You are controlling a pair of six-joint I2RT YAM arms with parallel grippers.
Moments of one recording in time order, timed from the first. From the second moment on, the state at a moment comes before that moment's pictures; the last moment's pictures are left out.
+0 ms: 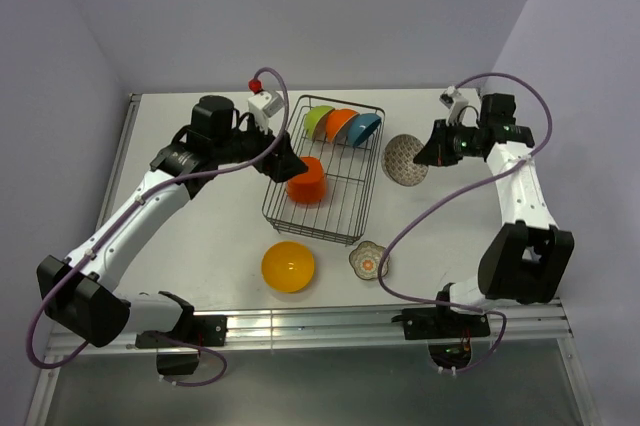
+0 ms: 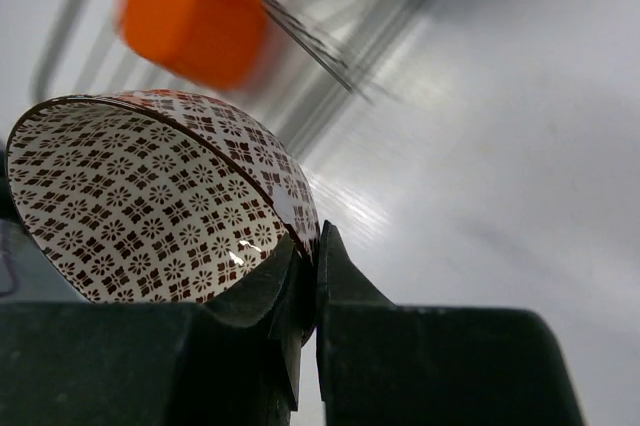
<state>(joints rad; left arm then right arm) -0.50 1.31 1.25 -0.40 0.55 -0.09 -0.20 1.47 1.27 -0.85 -0.75 -0.28</state>
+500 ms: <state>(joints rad) -0.50 1.38 1.30 -0.09 0.76 -0.60 0.03 1.32 1.19 -0.30 -0.99 0.29</state>
